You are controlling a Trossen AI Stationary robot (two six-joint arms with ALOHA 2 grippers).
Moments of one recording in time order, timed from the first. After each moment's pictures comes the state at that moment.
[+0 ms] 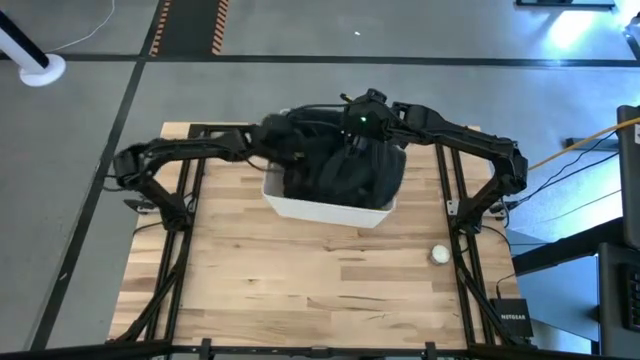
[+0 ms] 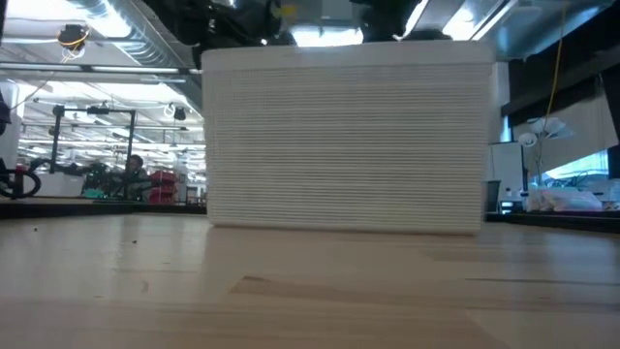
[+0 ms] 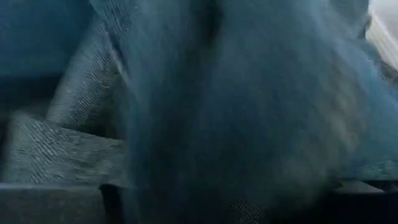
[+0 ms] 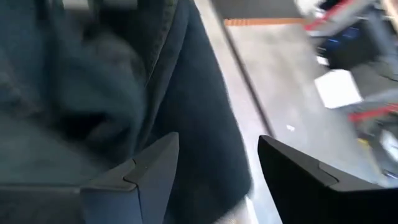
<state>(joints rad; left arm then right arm) 0.44 1.55 1.07 -0.09 0.35 0.16 -0.30 1.62 1.70 -0.88 0.44 -0.25</state>
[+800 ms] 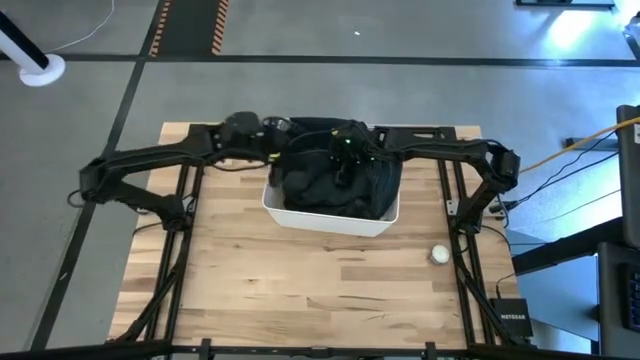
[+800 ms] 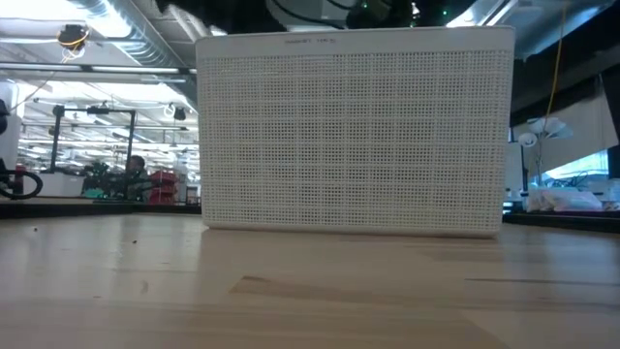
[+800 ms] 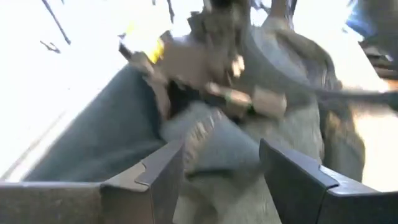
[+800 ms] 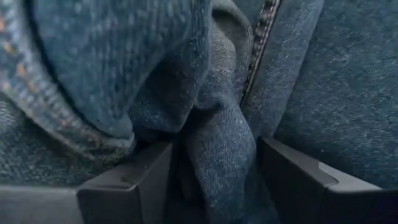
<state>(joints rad) 0.37 1.28 1.06 -0.19 0.18 0.16 -0.33 1.69 1.31 -0.51 0.03 -0.16</state>
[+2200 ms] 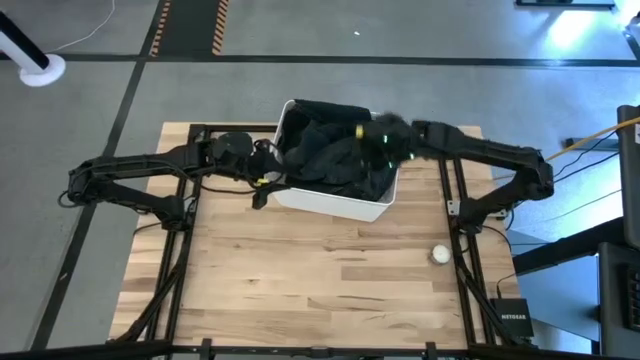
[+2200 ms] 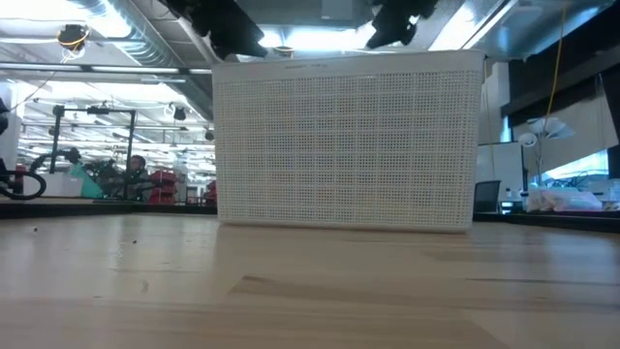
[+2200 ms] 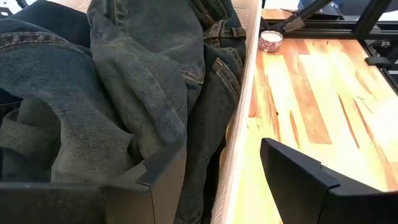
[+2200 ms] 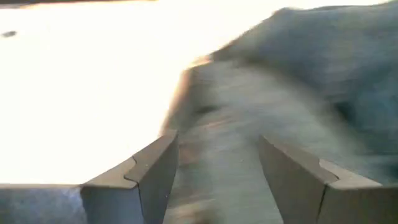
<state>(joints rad) 0.23 1.12 0.99 -0.38 0.12 0.11 -0.25 1.42 1.44 -0.77 -0.17 -0.15</state>
